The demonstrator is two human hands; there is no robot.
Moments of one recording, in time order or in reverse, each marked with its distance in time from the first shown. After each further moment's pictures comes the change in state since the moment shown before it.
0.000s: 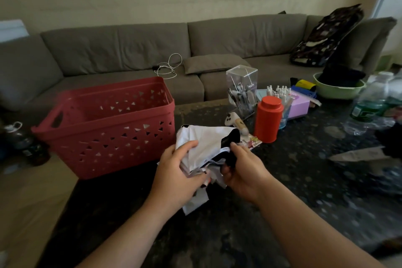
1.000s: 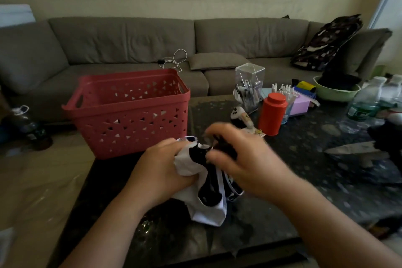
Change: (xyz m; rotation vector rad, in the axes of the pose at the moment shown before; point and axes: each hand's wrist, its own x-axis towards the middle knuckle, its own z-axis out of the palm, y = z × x) left_hand -0.046 0.026 -0.098 0.350 -0.166 0.124; right_hand -0.135 -0.010 0.040 -1.405 -0.340 -1.138
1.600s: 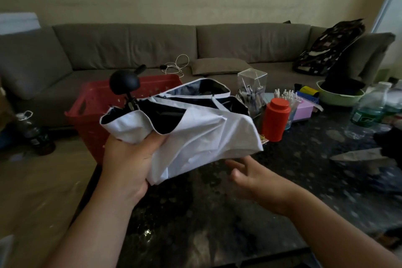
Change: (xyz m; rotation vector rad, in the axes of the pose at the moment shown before) left_hand 0.011 0.003 -0.027 -1.087 0.527 -0.239; right_hand -0.022 0.068 0.034 0.875 -0.315 0.686
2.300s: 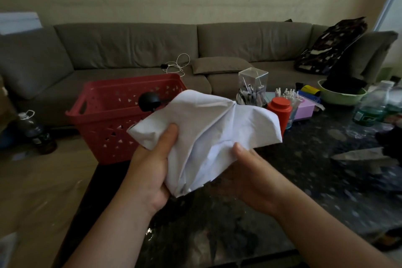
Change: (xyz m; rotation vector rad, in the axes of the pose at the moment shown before) left_hand -0.024 0.004 0.029 -0.197 -0.070 -0.316; right_hand -0.001 -0.024 0.029 0.568 -0.038 -0.131
